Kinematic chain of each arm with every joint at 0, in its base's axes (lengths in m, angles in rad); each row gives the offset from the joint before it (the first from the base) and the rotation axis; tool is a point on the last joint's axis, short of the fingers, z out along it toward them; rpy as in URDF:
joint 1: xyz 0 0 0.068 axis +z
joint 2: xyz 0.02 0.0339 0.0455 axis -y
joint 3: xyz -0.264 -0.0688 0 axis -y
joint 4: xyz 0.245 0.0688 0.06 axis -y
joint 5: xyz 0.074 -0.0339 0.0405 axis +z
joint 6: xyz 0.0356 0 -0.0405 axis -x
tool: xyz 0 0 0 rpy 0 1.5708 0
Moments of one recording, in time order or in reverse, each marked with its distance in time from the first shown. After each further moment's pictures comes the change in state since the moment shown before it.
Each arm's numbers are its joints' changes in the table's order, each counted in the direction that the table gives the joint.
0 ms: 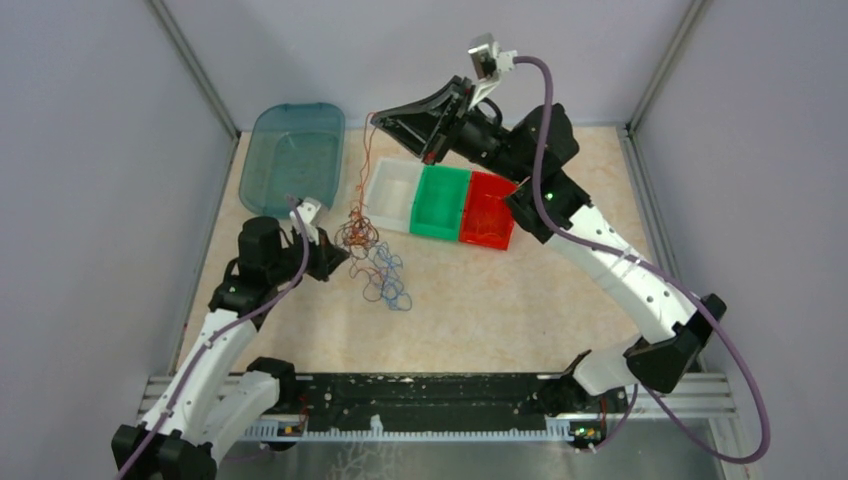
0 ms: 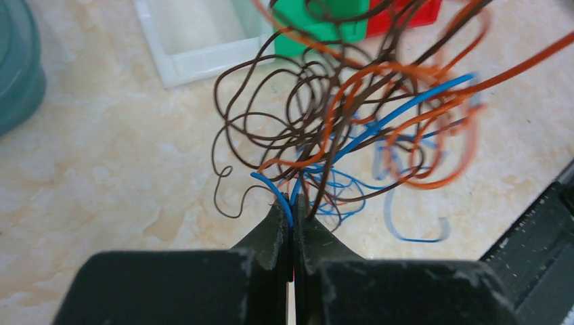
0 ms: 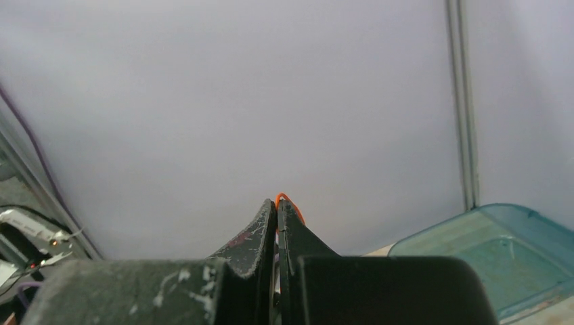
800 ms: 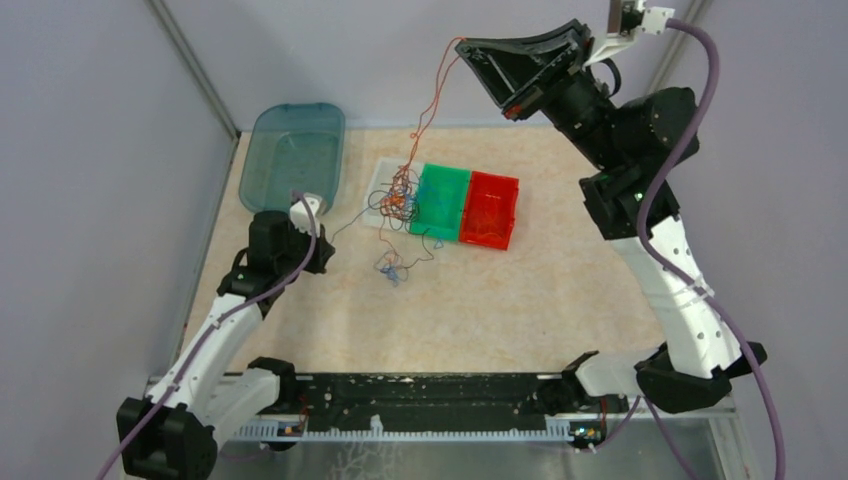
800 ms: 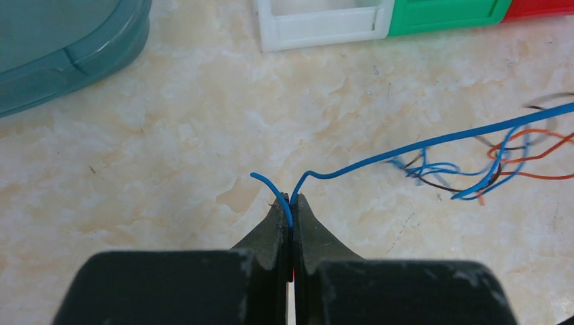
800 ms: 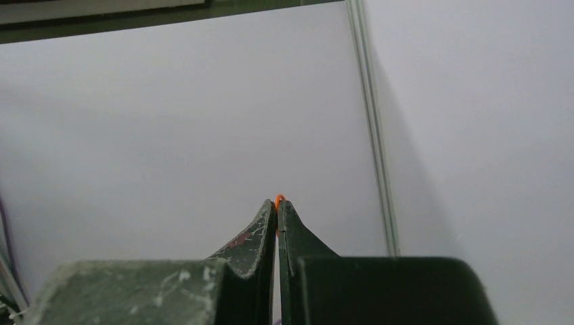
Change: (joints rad) left arm 0.000 -0.103 0.010 -0.009 0.283 -0.038; right arm -0.189 0.116 0.211 -0.126 -0.047 -0.006
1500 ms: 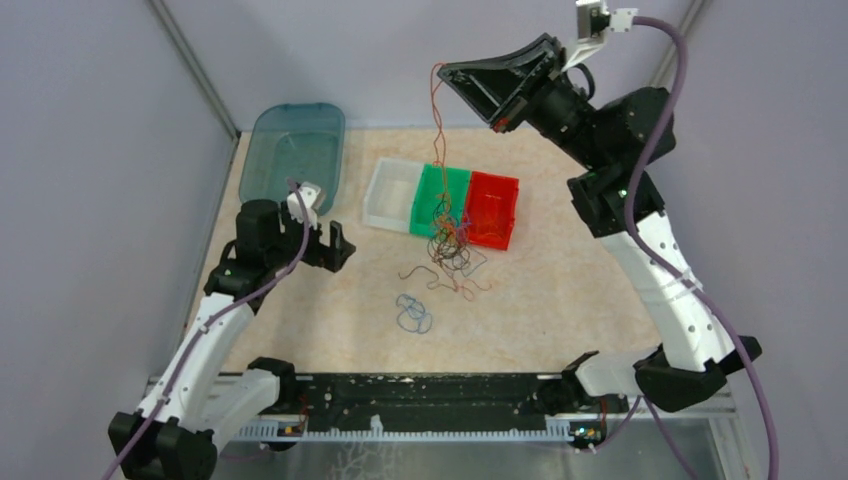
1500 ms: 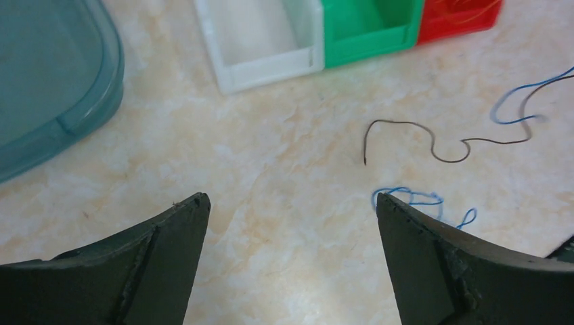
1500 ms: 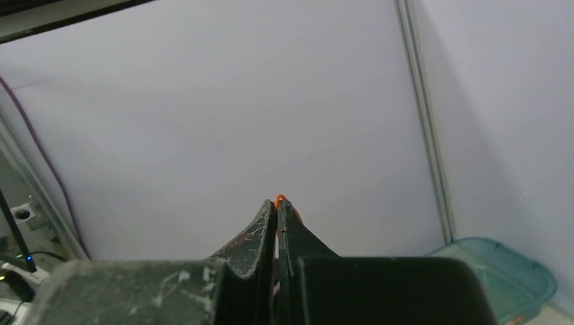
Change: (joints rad) left arm 0.000 0.005 0.109 -0.085 -0.080 -0.050; right arm -0.019 -0.003 -0.012 -0.016 0.087 -0.111
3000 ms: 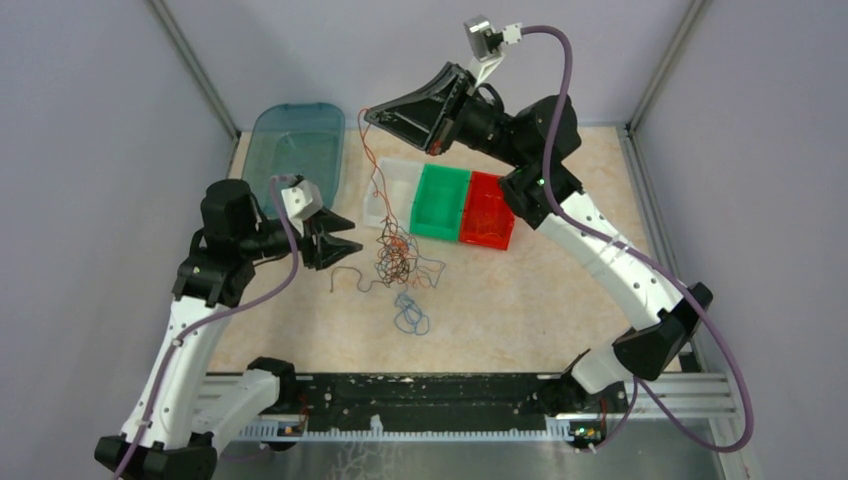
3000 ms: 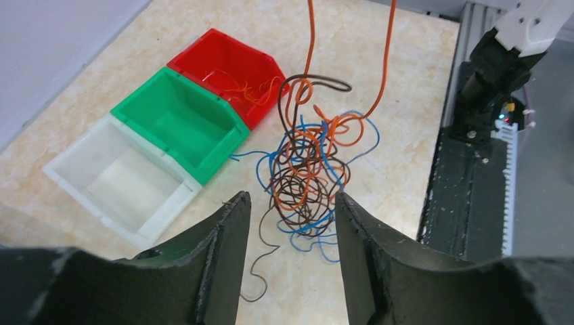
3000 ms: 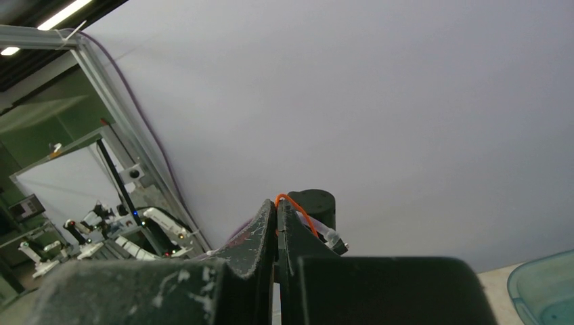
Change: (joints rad) left arm 0.000 0.034 0.307 -0.142 -0.663 -0.257; right arm 0.166 -0.185 -0.109 0.305 0.135 -0.250
